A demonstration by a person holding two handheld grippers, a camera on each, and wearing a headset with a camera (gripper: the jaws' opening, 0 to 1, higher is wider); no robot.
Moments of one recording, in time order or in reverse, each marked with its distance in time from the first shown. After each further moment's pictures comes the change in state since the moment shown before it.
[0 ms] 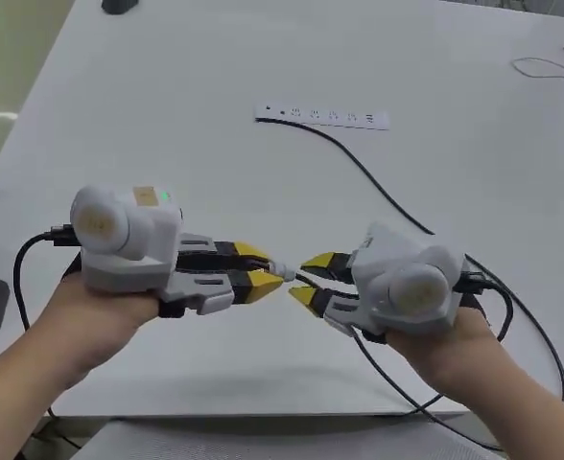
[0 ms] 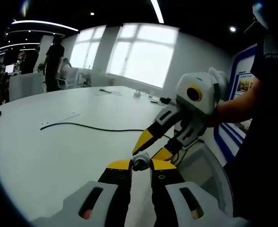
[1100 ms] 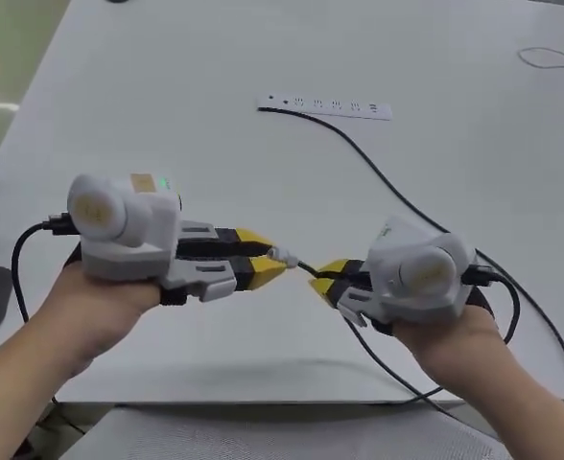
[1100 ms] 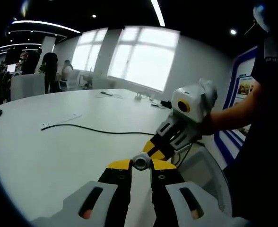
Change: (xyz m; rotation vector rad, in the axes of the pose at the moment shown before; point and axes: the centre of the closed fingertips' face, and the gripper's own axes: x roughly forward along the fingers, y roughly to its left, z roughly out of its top) left arm -0.004 -0.001 0.003 -0.012 -0.032 0.008; right arm -0.003 -0.008 -0.039 0.203 0.054 -0.034
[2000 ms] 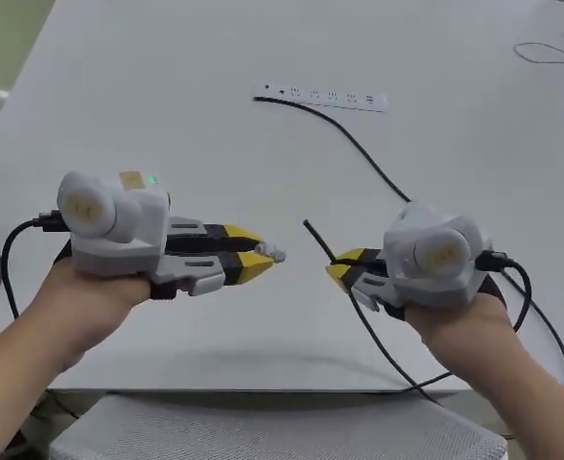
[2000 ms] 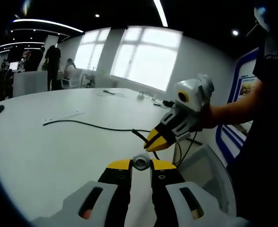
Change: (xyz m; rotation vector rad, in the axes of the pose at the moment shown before) left arm 0.000 0.008 -0.017 -0.015 -0.001 0.025; right arm -0.012 -0.023 -0.009 0.031 0.034 -0.062
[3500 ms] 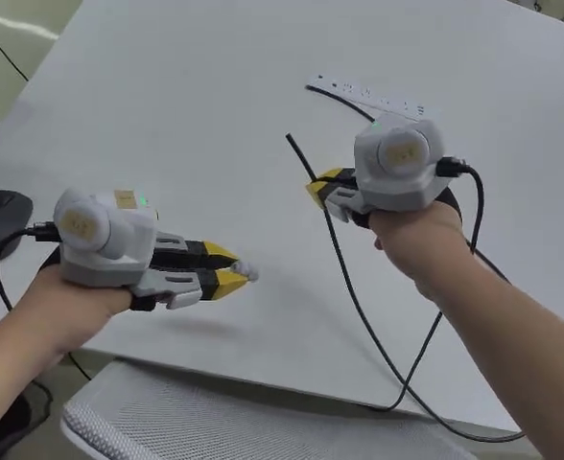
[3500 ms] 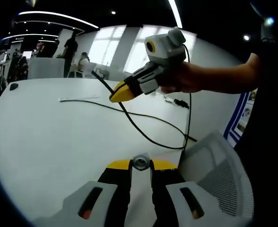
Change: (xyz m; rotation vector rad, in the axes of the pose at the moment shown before) left arm -0.038 0.032 -0.075 -0.087 -0.002 0.087; right arm 0.096 -0.014 0.101 -0.134 0.010 0.032
